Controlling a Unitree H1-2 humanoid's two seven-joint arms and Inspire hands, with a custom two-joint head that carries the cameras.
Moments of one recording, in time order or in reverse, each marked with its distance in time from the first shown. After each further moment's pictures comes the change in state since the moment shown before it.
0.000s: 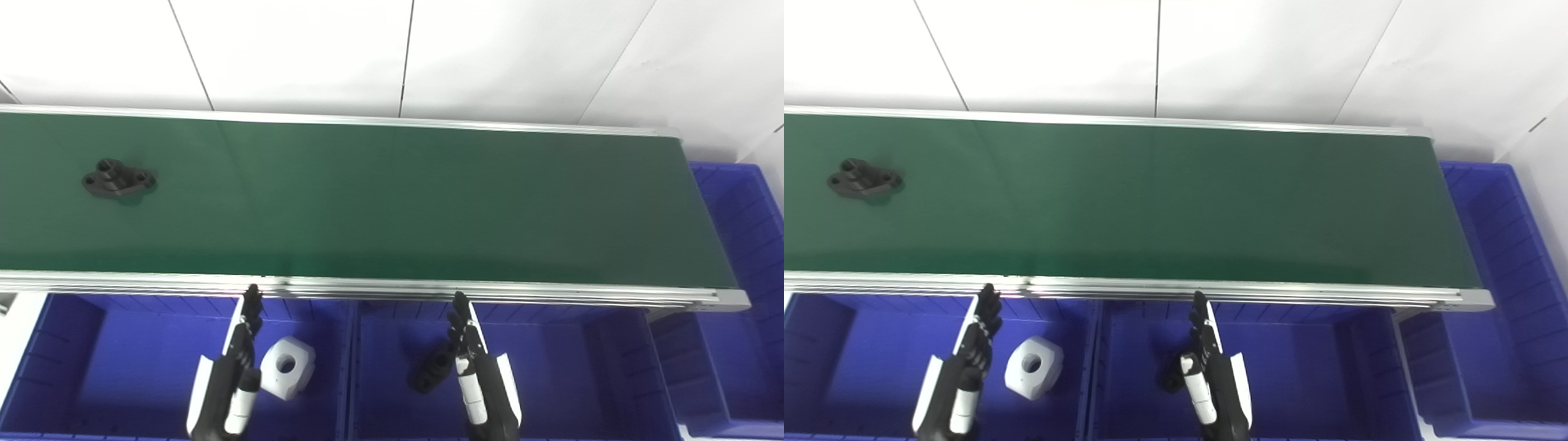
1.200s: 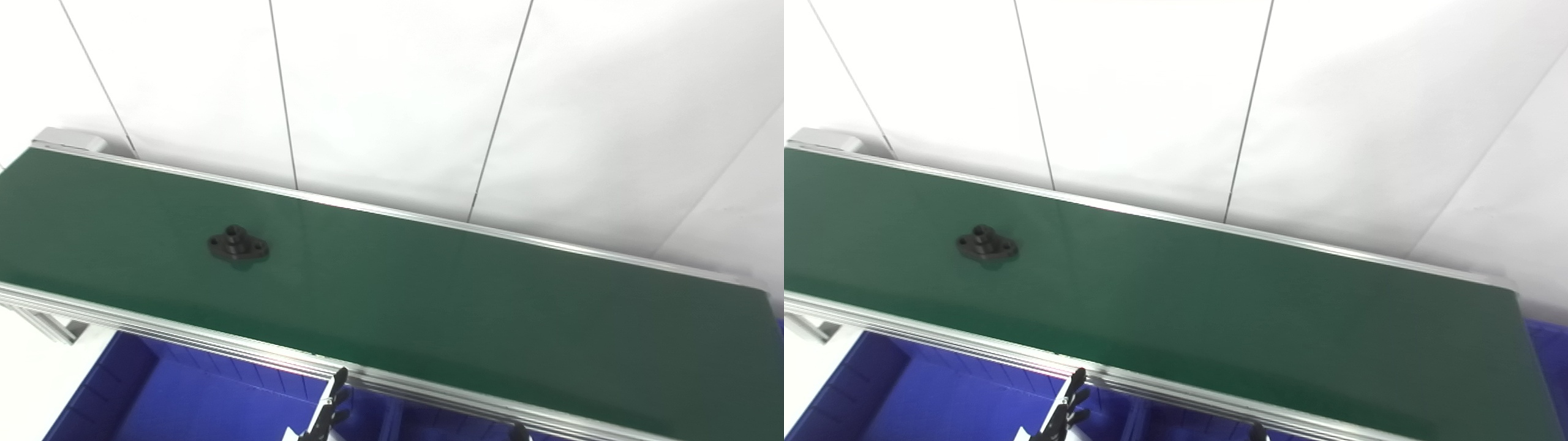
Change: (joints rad) left arm -0.086 0.019 -0.163 0.143 0.179 -0.044 0.277; right arm -0.078 -0.063 -0.096 0.157 0.166 -0.116 0.151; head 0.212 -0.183
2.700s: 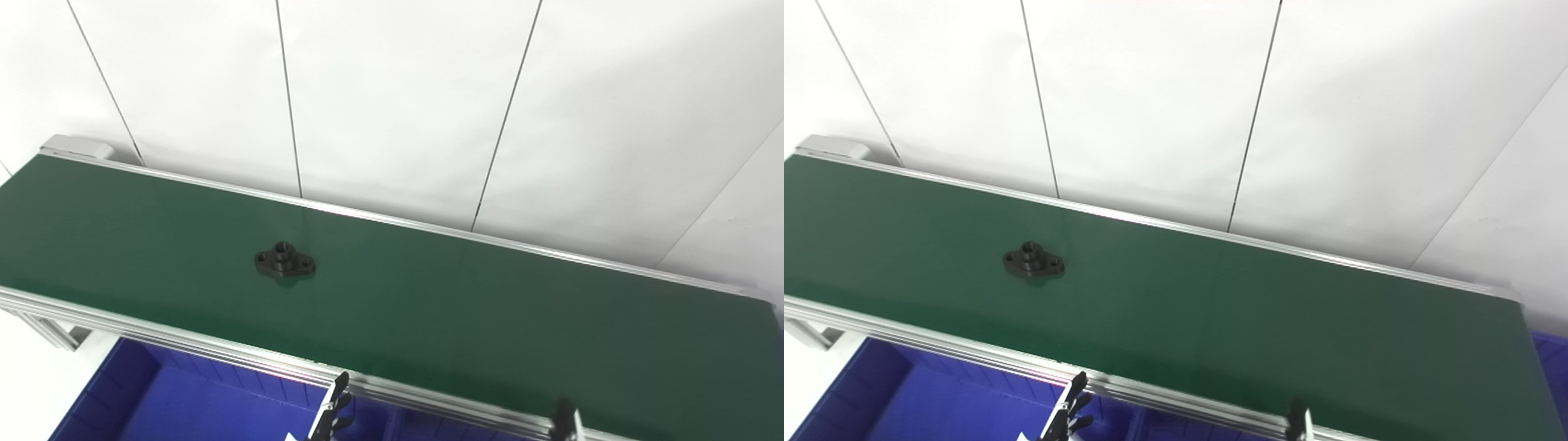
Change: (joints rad) left arm -0.018 0.035 -0.049 0.006 -0.027 -0.002 0.055; right arm 0.003 -0.003 -0.030 -0.299 -0.215 -0.002 -0.107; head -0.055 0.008
